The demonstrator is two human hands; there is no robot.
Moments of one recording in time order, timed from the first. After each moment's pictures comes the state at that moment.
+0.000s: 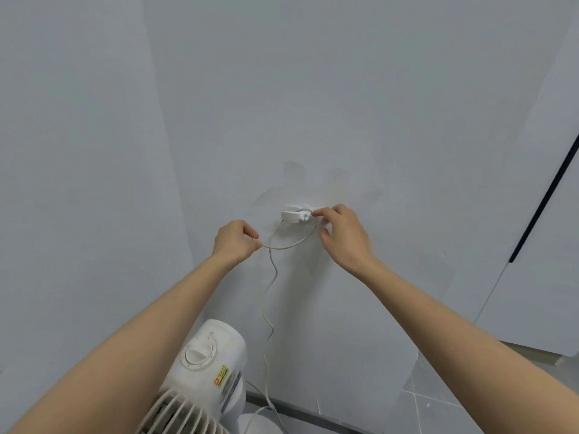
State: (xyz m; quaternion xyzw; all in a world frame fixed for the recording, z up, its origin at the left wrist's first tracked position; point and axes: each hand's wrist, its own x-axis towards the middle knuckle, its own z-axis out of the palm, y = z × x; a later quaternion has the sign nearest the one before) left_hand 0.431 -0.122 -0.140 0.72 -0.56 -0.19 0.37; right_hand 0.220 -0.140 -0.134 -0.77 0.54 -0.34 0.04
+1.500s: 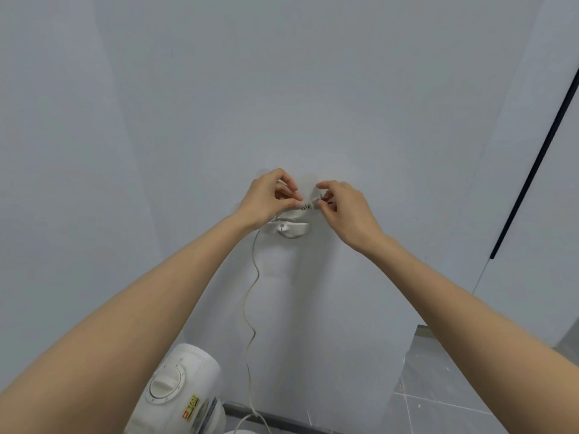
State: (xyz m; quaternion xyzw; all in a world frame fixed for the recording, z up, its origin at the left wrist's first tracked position) left_hand 0.358 -0.171 -0.067 0.47 -0.72 -0.23 0.46; right_hand 0.180 -0.162 -0.085 -0.77 0.51 -0.38 0.05
